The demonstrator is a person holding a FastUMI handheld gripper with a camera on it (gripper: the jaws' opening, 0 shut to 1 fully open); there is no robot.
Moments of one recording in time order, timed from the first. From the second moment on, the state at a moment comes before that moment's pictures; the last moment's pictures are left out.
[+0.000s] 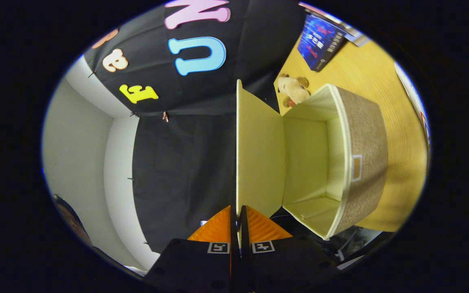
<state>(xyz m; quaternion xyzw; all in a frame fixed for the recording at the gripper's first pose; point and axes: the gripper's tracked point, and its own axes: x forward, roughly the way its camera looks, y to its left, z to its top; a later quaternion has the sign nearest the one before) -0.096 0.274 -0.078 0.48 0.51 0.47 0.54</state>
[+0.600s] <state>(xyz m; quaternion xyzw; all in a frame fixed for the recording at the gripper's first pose) -0.109 0.428 -0.039 0.38 0.52 0.50 0.58</state>
